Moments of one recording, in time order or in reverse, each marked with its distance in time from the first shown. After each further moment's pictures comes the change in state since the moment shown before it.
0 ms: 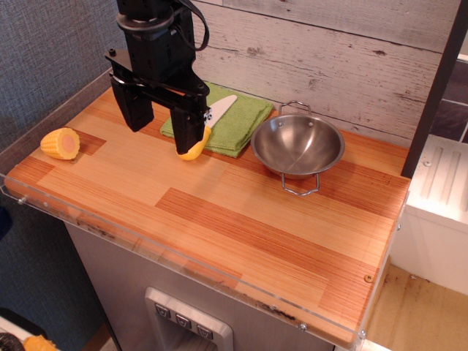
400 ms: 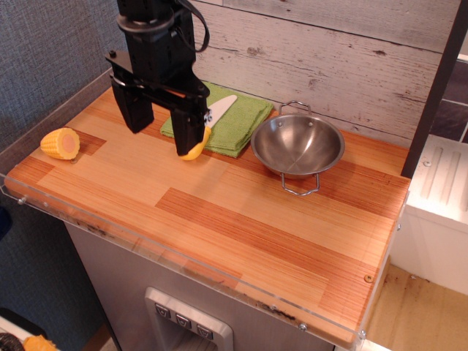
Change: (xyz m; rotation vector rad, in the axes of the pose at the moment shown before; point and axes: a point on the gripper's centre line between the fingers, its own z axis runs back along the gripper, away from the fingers) arm -0.001 -0.002 -0.006 -0.013 0.022 0.006
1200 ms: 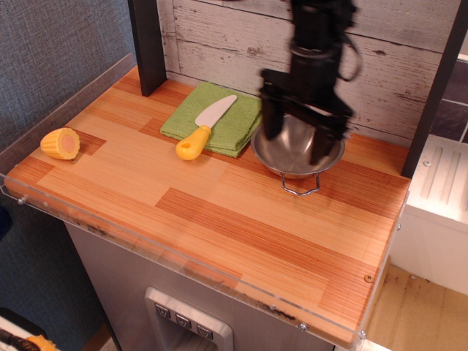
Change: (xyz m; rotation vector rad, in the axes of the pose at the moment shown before) arm 0.103 -0.094 -0.051 0.005 0.036 -0.163
